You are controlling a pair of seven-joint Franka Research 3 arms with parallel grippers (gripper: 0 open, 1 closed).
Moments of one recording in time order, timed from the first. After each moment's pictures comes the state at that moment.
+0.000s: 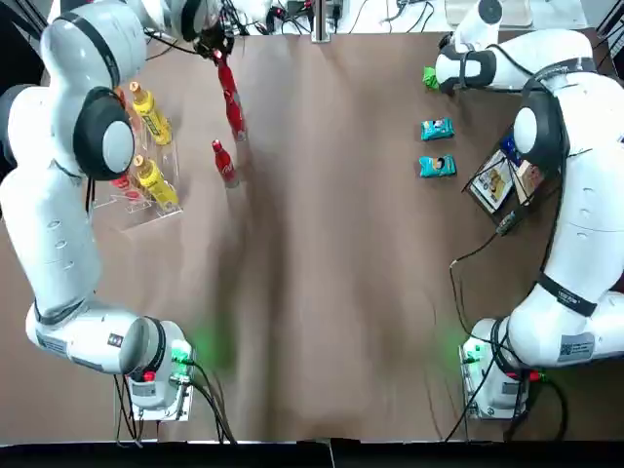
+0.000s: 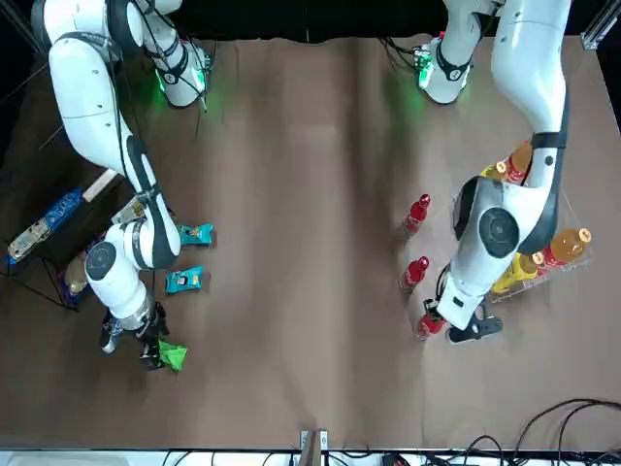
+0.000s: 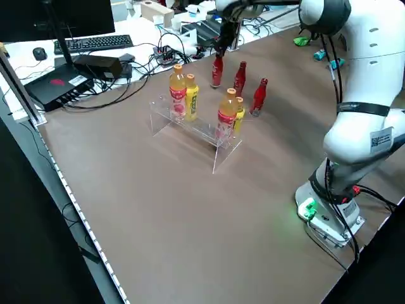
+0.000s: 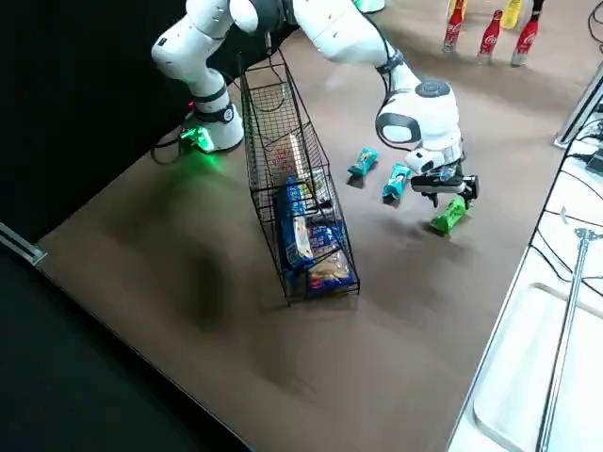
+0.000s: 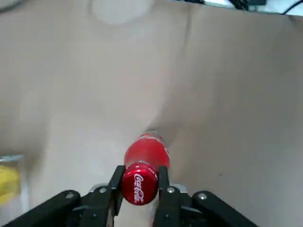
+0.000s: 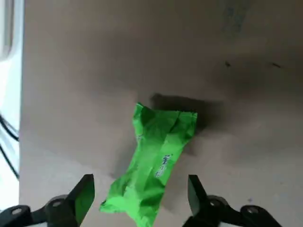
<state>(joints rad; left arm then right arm) -0.24 0.55 -0.02 -1.52 0.14 2.24 -0.49 0.12 0.80 -0.05 -1.58 0.03 2.75 1.48</state>
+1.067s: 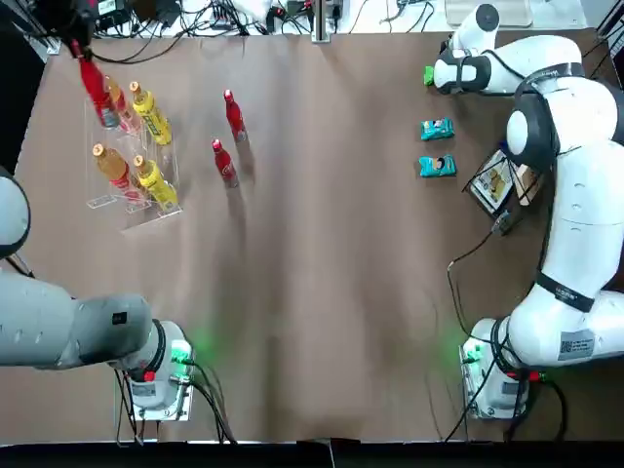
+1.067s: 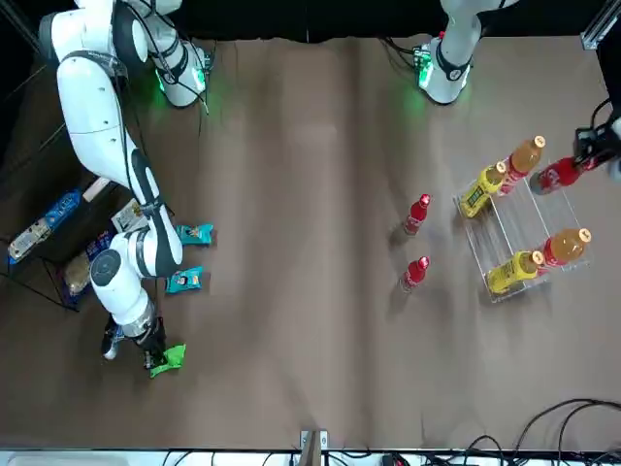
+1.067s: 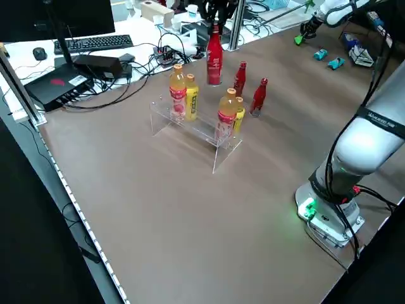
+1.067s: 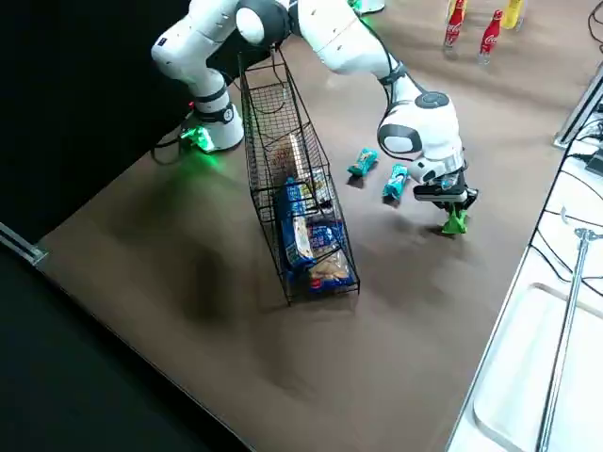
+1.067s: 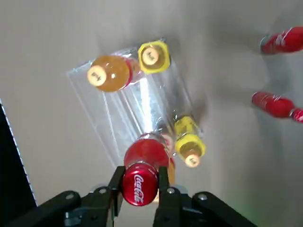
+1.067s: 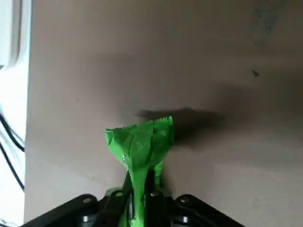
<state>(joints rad) 0.16 -0.09 -0.03 -1.73 0.11 1.57 0.27 0.11 0.87 -0.06 -1.51 0.03 2.80 1.48</state>
